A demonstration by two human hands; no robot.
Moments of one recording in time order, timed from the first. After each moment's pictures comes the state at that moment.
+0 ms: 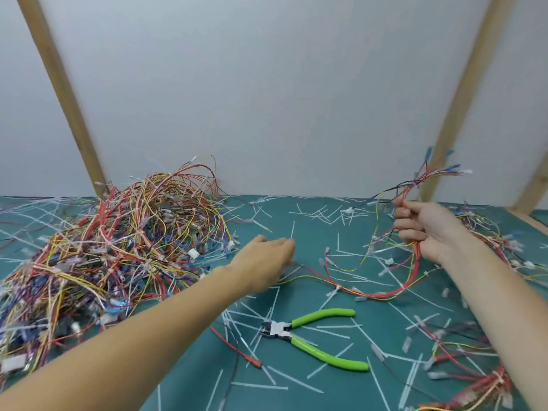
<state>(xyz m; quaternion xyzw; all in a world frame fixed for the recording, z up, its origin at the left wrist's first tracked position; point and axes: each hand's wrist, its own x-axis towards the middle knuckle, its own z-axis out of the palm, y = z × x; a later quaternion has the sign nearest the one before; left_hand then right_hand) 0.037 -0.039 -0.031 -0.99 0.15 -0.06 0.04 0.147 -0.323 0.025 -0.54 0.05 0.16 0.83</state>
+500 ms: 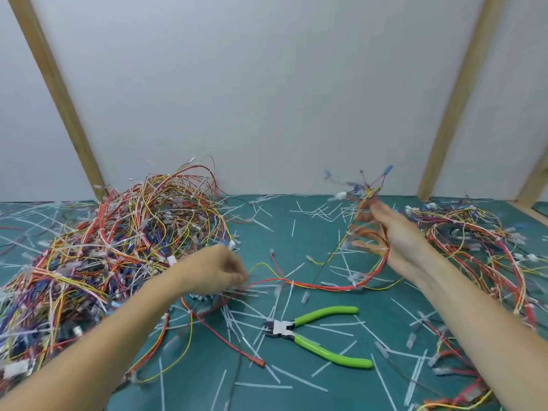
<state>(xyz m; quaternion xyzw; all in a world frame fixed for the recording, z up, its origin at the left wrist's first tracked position) -0.018 0.024 -0.001 -0.97 -0.02 0.09 -0.20 0.120 -0.286 -0.009 -0.58 -0.09 0.13 0.80</state>
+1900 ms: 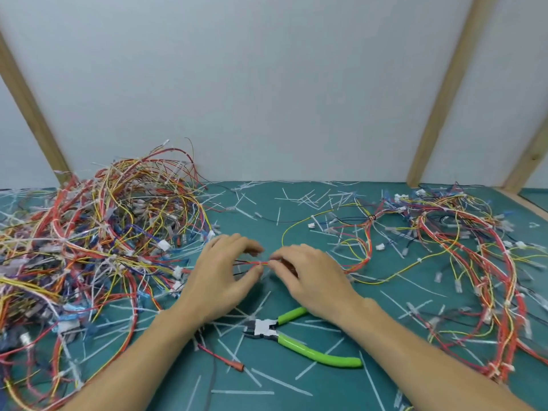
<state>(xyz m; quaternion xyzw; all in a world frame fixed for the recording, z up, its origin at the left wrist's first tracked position) -0.008 -0.019 -0.066 -0.93 0.10 -0.24 -0.27 0.047 -0.211 -0.055 -0.90 -0.35 -0.08 0.23</state>
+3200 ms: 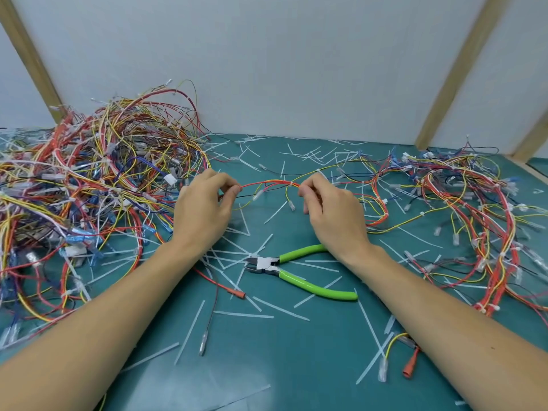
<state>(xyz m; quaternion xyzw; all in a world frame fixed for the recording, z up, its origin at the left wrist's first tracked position) -0.010 -0.009 -0.066 -0.91 -0.07 -0.31 -0.26 0.057 -0.226 -0.069 -0.88 -0.26 -0.20 0.33</state>
